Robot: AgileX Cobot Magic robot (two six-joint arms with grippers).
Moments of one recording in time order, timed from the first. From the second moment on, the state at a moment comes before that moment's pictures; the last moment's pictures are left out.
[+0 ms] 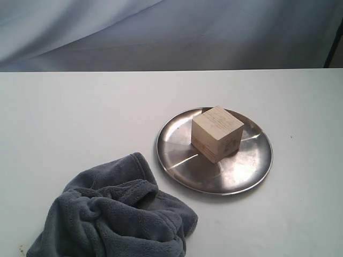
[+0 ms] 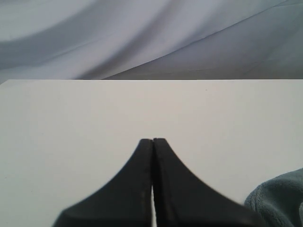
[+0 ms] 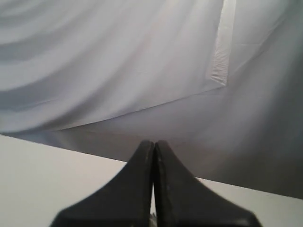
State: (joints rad) left arm 0.05 0.00 0.00 0.00 0.27 0.01; right arm 0.36 0.38 -0.68 -0.16 0.39 0.11
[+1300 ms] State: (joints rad) left arm 0.05 0.00 0.00 0.00 0.27 0.01; right arm 0.12 0.18 -0.25 -0.02 0.22 -0.18
